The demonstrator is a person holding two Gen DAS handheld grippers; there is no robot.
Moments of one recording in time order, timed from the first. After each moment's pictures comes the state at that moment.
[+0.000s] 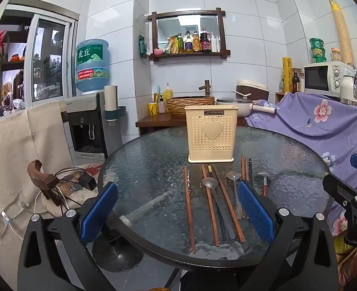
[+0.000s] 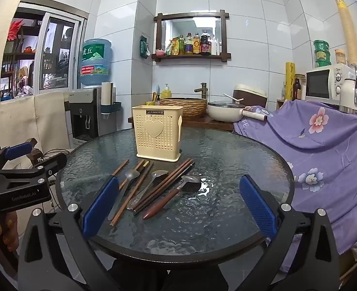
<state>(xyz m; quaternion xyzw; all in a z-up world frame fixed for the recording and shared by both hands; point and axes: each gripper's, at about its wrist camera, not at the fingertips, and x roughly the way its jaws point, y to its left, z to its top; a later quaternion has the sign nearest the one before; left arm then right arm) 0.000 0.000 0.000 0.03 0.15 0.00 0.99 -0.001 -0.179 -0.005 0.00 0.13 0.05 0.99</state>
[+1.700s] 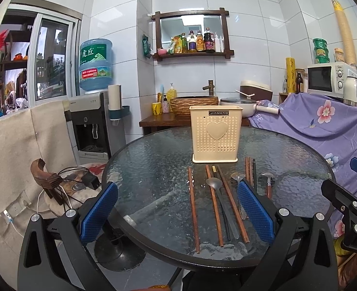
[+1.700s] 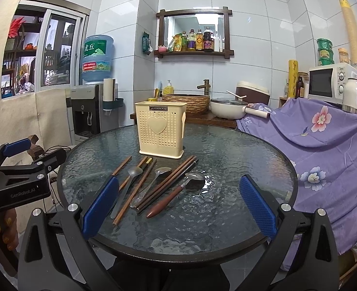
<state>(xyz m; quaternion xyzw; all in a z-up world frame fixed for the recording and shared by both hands) 0.000 0.002 0.002 0.03 0.16 0.01 0.99 0.005 -0.173 -0.005 0.00 0.15 0.06 0.99</state>
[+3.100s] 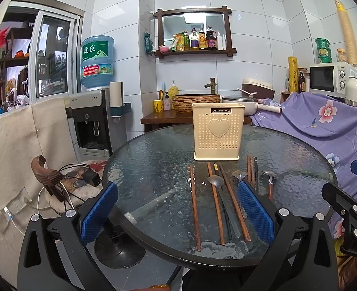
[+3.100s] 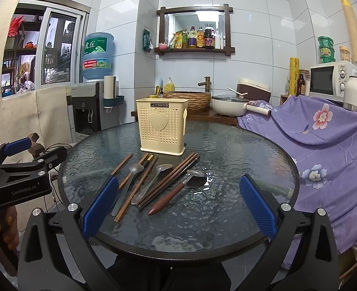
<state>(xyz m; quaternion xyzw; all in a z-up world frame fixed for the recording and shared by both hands) 0.003 0.005 -0.001 0.03 0.16 0.01 0.99 0.007 -0.173 -0.010 0.00 0.15 0.06 0.99</state>
